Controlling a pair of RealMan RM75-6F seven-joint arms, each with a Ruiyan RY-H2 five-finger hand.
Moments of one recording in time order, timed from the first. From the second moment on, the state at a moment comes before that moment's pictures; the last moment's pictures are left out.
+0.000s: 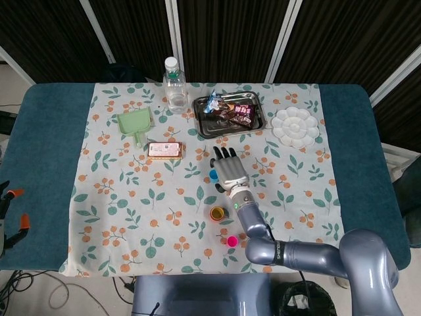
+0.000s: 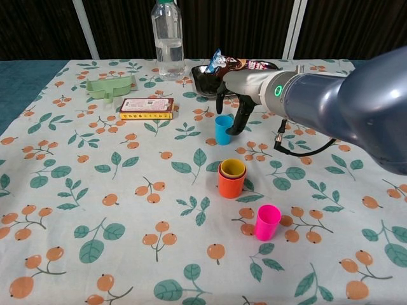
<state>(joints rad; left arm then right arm) -0.02 -1.14 -0.11 -1.77 1.36 1.55 0.10 1.12 -1.74 0.31 -1.40 -0.42 0.99 -0.79</state>
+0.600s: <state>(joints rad) -0.02 -1.14 -0.11 -1.77 1.35 1.55 0.10 1.14 -1.77 0.32 -1.33 -0.42 0.99 -0.77</state>
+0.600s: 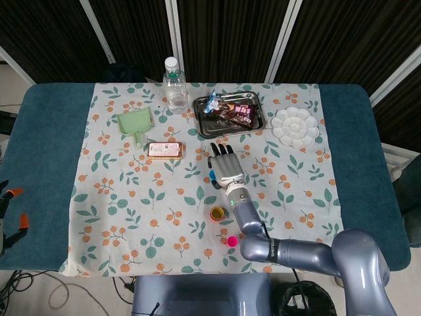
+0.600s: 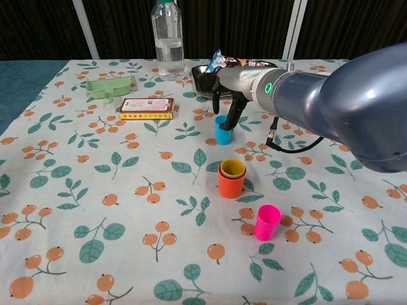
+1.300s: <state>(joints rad) -0.02 -1.13 -0.11 -1.77 1.35 1.54 0.09 1.15 -1.79 0.32 -1.30 -0.40 0.97 -0.78</state>
